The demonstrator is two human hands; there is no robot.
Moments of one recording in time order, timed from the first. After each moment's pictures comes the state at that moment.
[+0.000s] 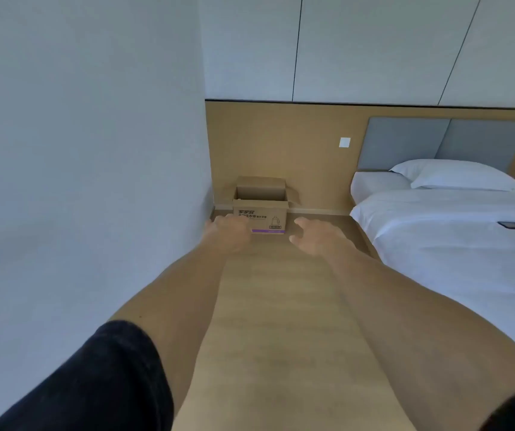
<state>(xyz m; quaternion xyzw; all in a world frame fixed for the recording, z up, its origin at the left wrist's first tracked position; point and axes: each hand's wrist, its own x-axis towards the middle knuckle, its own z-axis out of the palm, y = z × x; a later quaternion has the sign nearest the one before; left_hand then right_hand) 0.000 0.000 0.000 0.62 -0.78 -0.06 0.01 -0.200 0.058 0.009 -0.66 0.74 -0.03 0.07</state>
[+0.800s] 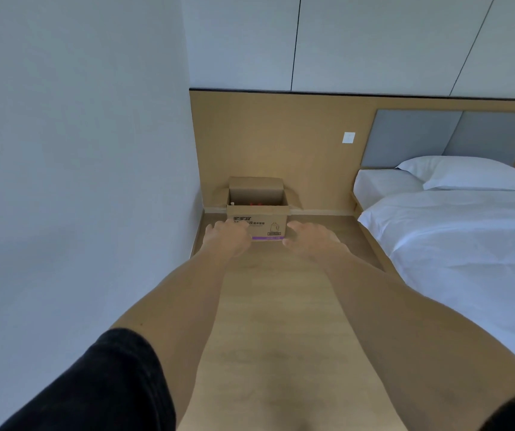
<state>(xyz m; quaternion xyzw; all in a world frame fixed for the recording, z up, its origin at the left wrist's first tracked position) 0.020 -0.274 -0.036 0.60 -0.80 -0.08 -0.02 -0.166 -0.200 -0.016 -0.65 0.75 -0.02 0.10</state>
